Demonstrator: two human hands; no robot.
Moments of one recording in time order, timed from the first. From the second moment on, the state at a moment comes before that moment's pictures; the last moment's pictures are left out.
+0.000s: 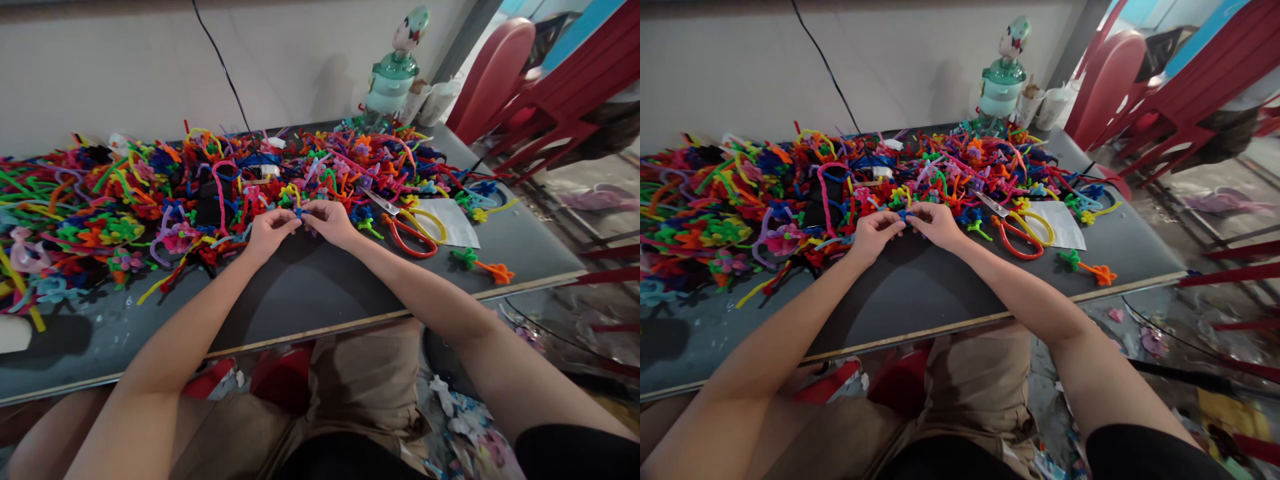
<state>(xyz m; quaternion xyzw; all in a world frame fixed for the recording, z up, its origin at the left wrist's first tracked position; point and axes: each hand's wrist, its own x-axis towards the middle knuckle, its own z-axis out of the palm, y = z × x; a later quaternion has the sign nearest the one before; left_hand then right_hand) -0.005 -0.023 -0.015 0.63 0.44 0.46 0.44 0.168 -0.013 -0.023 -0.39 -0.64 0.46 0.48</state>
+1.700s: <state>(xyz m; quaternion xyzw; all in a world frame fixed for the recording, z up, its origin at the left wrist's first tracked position) -0.004 -0.017 -0.022 0.64 0.45 0.45 0.42 0.170 -0.005 -0.036 -0.38 -0.66 0.41 0.50</state>
